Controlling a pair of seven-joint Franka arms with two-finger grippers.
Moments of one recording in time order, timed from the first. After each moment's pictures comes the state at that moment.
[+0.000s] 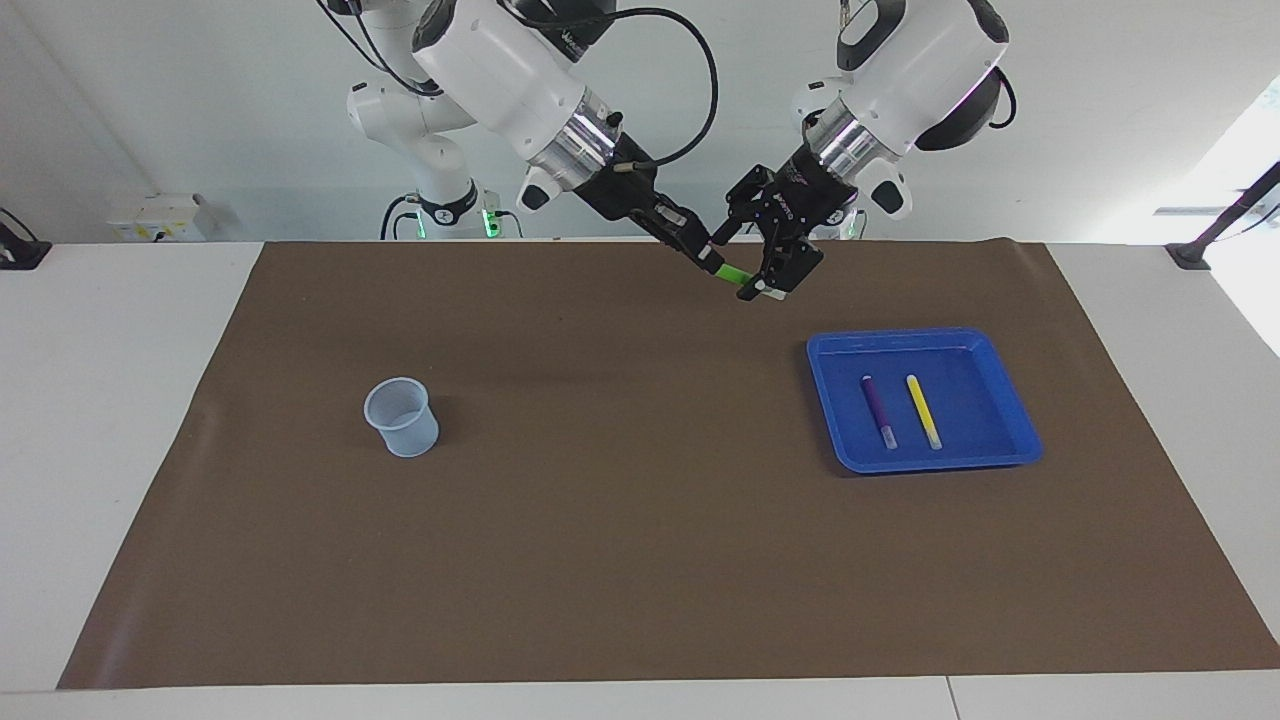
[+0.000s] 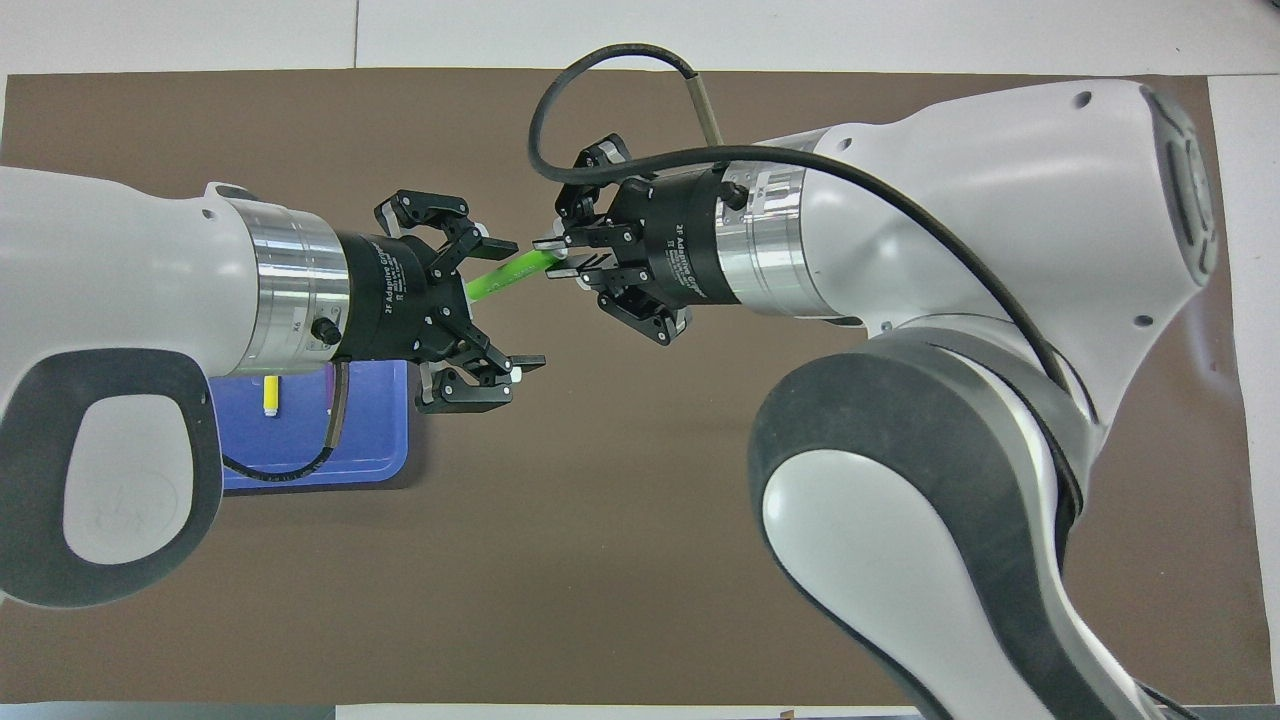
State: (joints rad) left arm 0.00 -0.07 -0.44 -1.78 -0.60 2.02 -2.00; right arm 0.27 0.17 0.25 -1.52 0.65 2.16 1.25
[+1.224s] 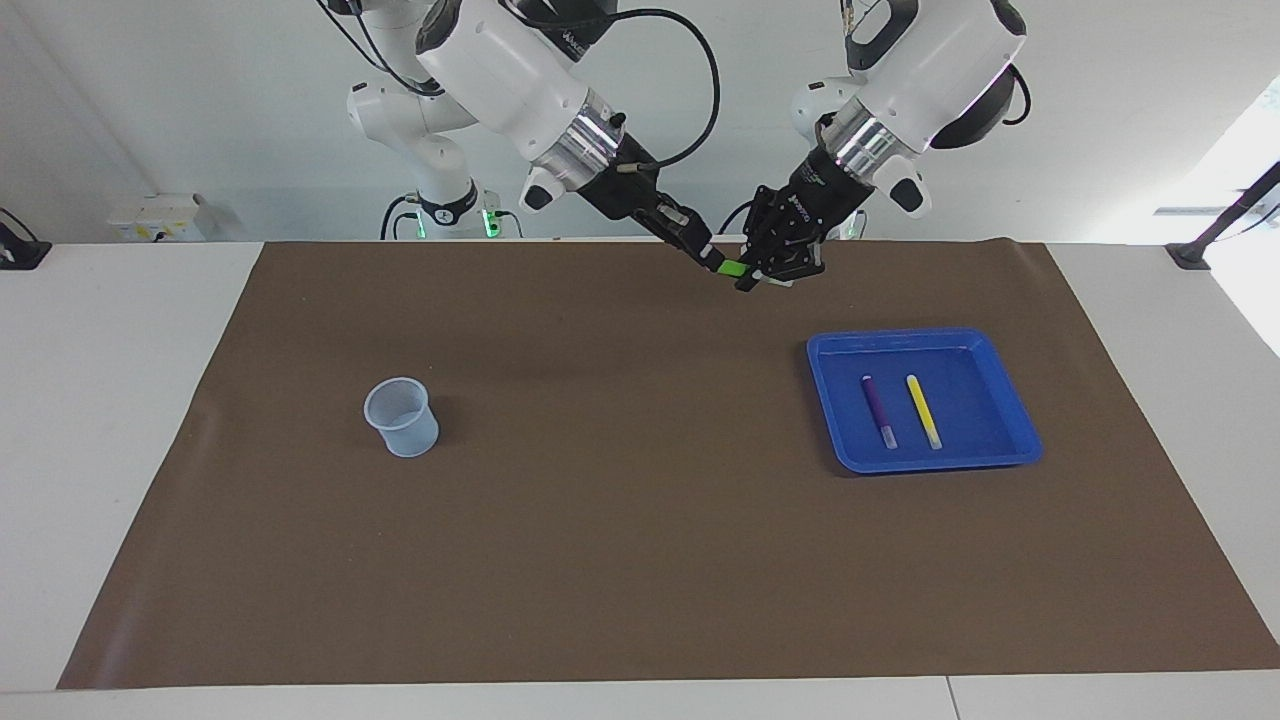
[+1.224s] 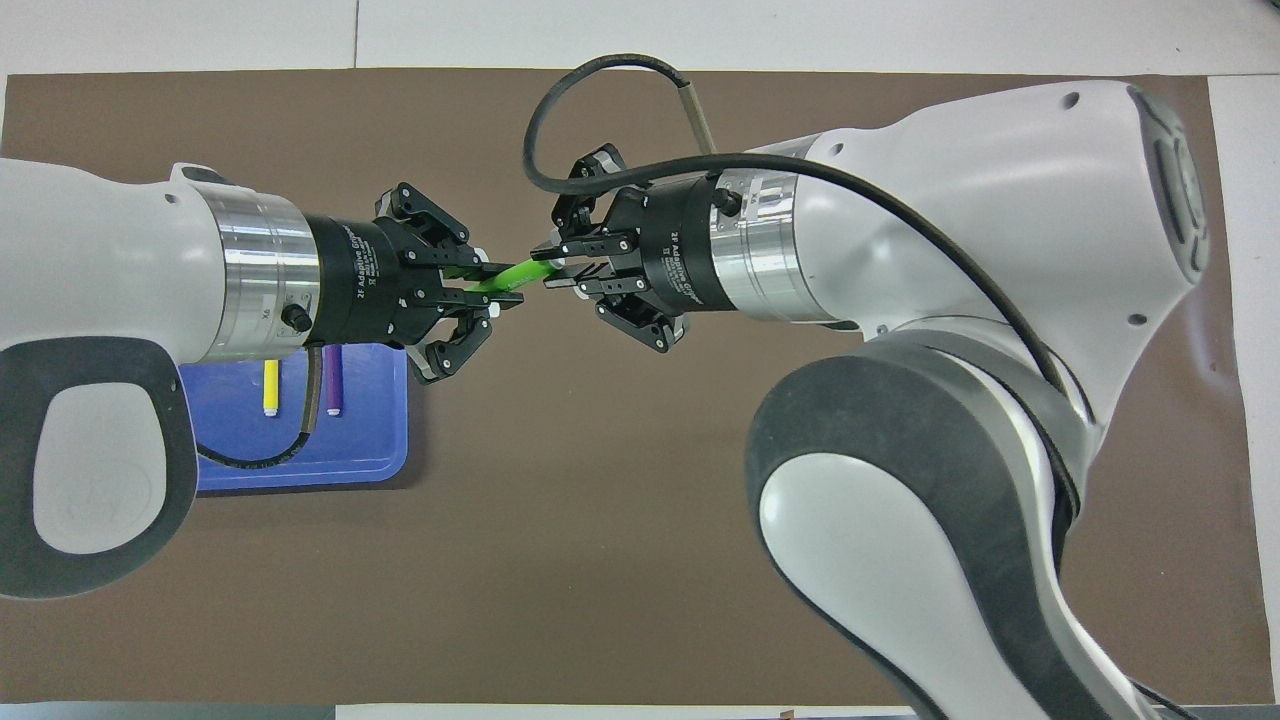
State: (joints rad) left arm 0.01 -0.07 -0.43 -1.77 -0.58 2.04 -1.96; right arm 0.27 0.17 0.25 -1.52 0.65 2.14 1.25
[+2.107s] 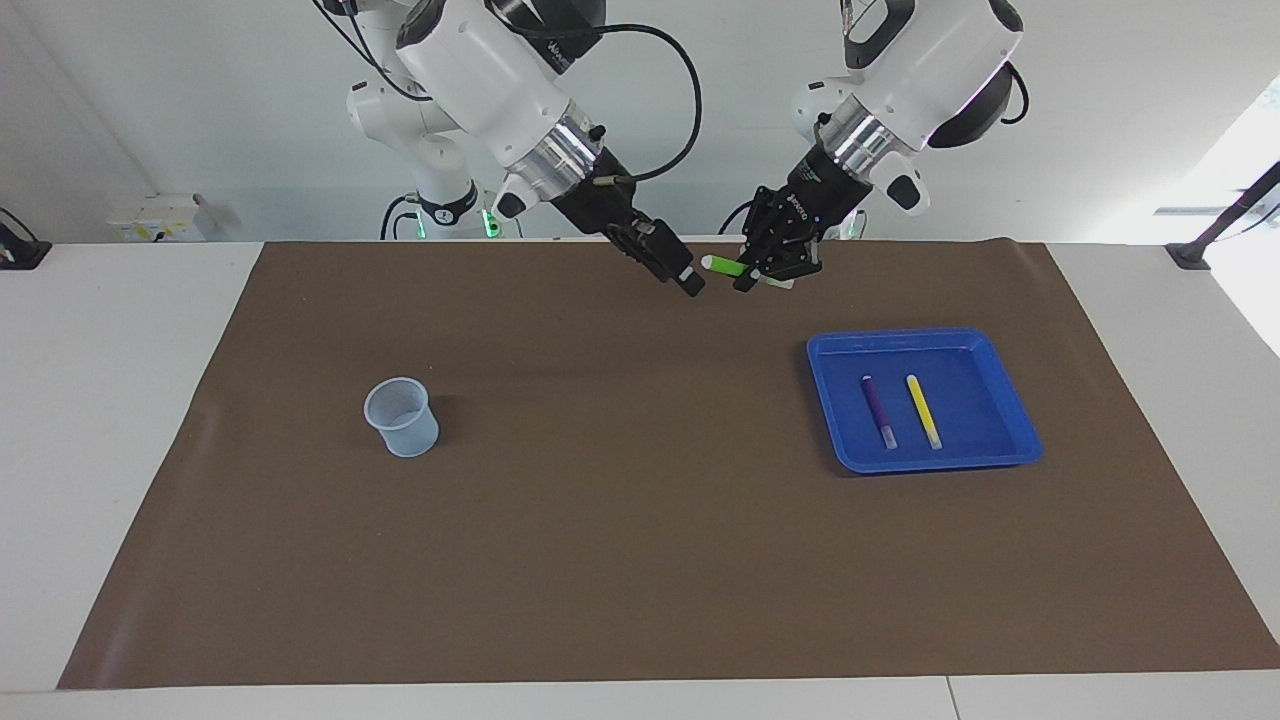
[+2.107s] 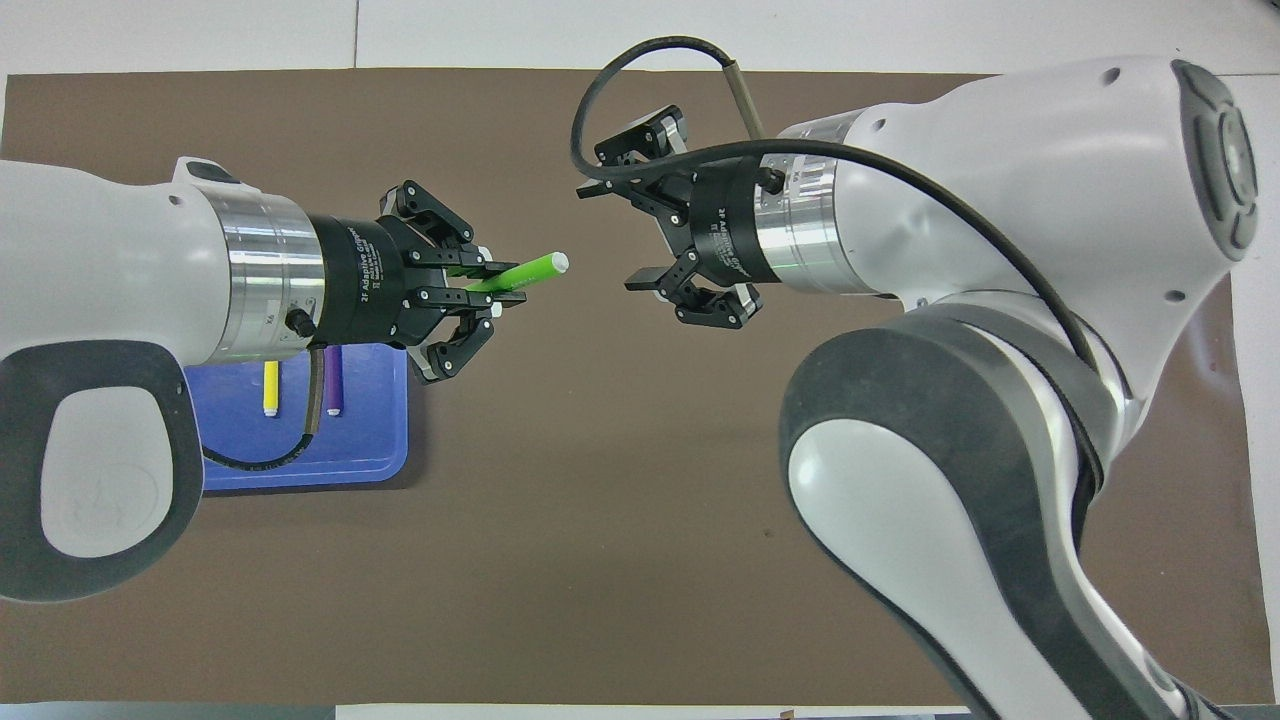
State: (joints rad) left arm 0.01 -0.07 -0.43 -1.77 -0.57 2.05 -1.91; right arm 0.23 0.17 0.24 -1.52 0.53 2.11 1.20
